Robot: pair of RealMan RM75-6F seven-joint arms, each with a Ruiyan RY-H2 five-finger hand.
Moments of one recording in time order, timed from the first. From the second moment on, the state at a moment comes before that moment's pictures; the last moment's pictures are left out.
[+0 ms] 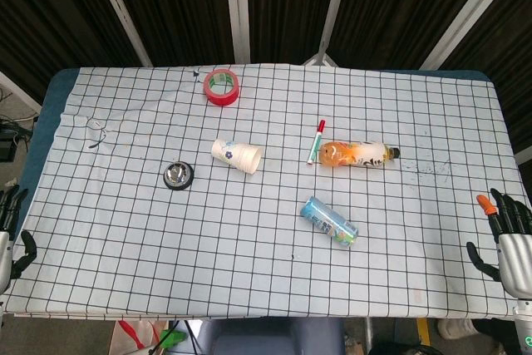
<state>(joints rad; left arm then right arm) 0.01 -1.16 -0.07 -1.74 1.50 1.63 0.14 0.03 -1.09 0.08 -1.58 -1.52 1.55 0.01</state>
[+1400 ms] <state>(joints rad) -0.40 -1.42 -0.23 -1.55 1.35 1.19 0.32 0.04 -1.09 0.08 -1.57 -1.51 1.54 0.02</state>
